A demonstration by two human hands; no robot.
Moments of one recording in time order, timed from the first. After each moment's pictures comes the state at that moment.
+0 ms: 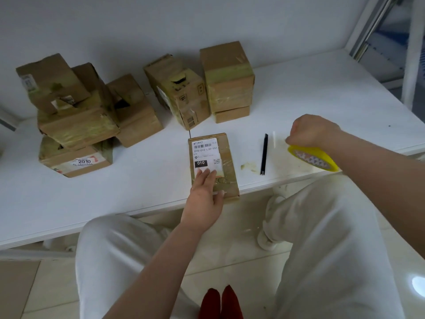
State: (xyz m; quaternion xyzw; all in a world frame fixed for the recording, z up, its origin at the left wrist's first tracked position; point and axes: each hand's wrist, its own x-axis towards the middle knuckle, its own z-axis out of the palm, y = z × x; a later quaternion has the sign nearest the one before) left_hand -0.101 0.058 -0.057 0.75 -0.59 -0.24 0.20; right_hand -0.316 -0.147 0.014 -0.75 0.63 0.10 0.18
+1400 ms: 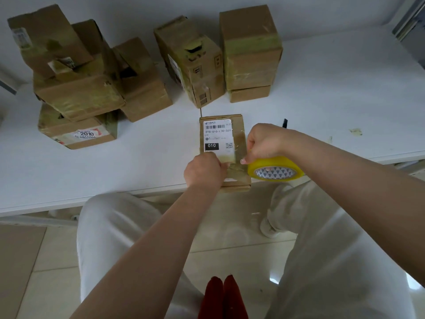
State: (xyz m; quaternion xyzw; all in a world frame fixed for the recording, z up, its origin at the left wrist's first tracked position) left_hand -0.088 0.008 -0.050 0.87 -0.44 -0.20 0.02; right_hand -0.208 -0.095 0.002 -0.81 0.46 0.17 0.33
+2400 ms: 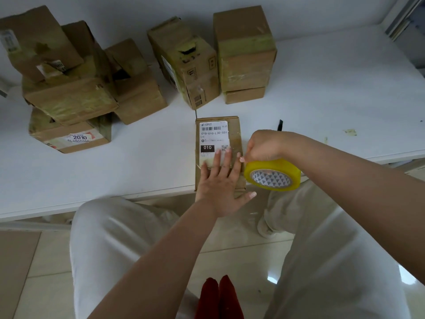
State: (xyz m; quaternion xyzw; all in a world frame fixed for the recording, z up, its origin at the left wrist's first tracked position) left_hand -0.109 0.026 -0.094 0.70 -0.69 -0.16 -0.09; right_hand -0.213 -0.101 0.000 -0.80 0.46 0.23 0.31
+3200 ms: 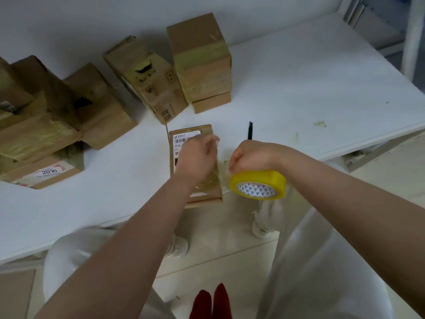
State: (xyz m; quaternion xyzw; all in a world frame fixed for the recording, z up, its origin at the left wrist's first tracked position) left_hand -0.115 -0.053 -0.038 0.73 -0.59 -0.23 0.24; right_hand -0.267 -0.109 -0.016 -0.77 0.46 0.14 0.43
